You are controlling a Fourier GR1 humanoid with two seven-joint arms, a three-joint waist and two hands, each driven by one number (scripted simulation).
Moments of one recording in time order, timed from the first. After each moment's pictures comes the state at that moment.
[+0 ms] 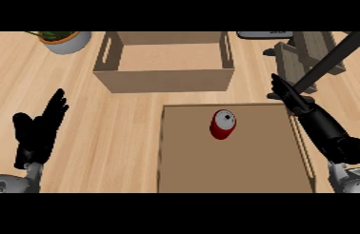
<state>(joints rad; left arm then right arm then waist) -0.08 0.56 -0.24 -1.41 0.35 0.35 0.09 -0.14 -0.50 0.21 -1.71 -0.14 0.09 0.08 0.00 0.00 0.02</state>
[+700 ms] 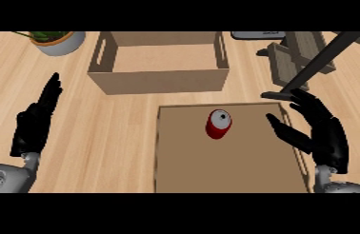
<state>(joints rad) -0.15 0.59 -0.25 -1.42 0.21 0.37 0.02 -0.03 -0.27 0.07 -1.63 -0.02 -0.41 0.23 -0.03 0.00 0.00</state>
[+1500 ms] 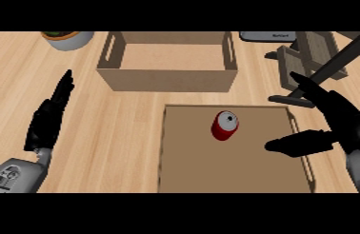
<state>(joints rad) -0.19 0.53 -0.26 -1.41 0.15 0.35 0.03 -0.27 -0.60 0.24 -1.90 0.06 -0.04 0.97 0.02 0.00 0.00</state>
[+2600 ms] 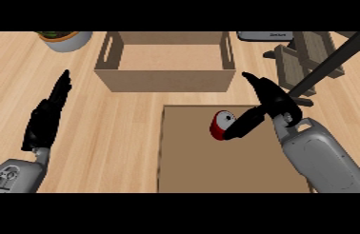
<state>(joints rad) -0.18 0.50 -0.20 -1.41 0.10 0.30 0.04 -0.55 -0.39 0.41 -1.56 0.10 0.07 1.15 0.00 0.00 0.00</state>
